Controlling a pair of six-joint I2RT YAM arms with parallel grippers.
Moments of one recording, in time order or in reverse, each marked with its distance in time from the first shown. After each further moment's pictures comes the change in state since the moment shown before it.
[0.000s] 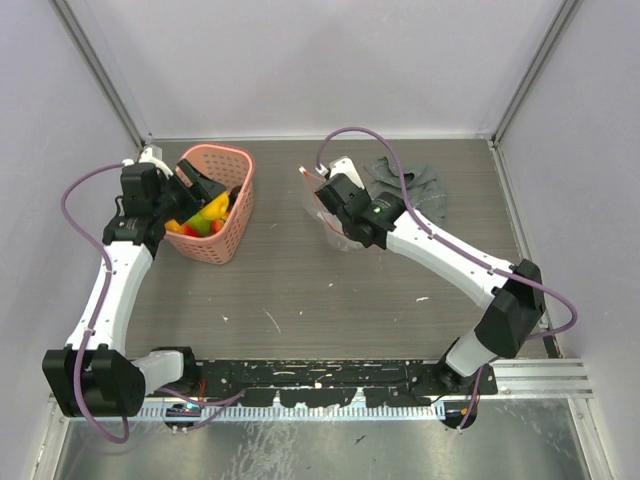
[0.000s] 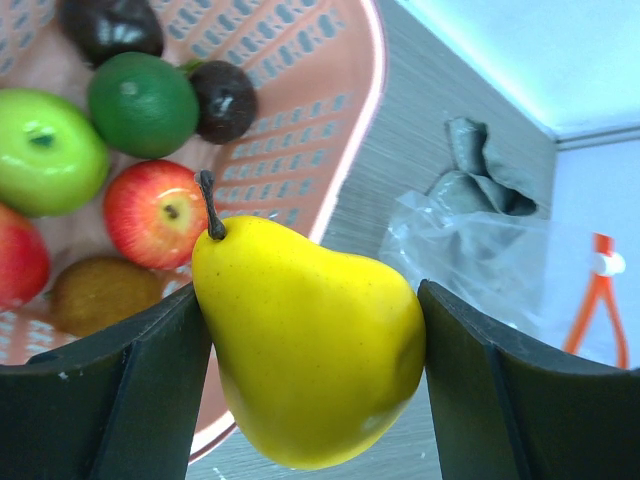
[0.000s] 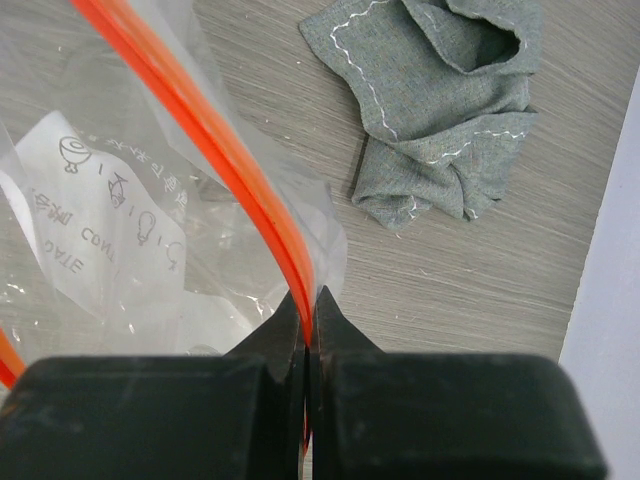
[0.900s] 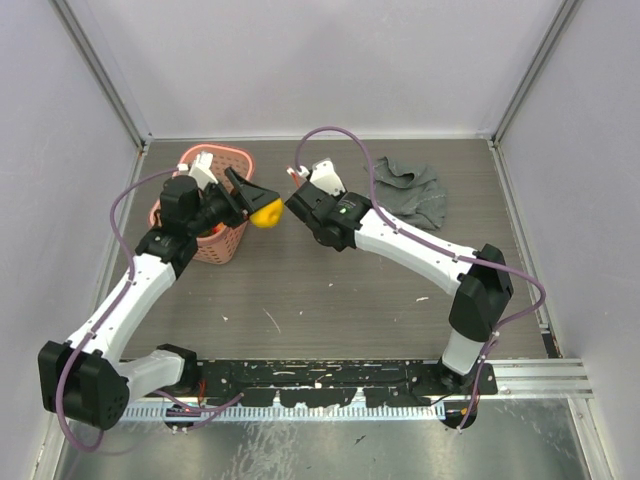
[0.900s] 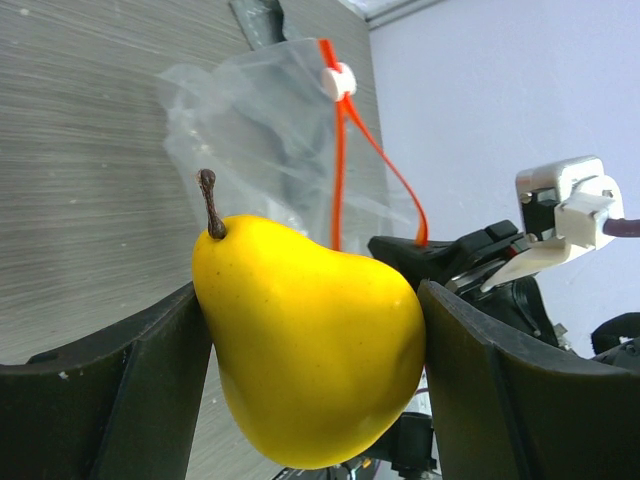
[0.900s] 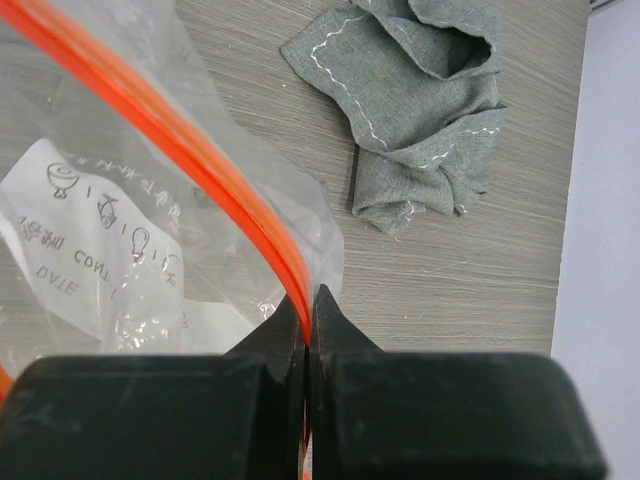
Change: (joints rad) left arm -0.298 -0.040 -0.159 0.355 0.159 -0.256; right arm 0.098 0.173 0.138 -0.083 0.212 0.167
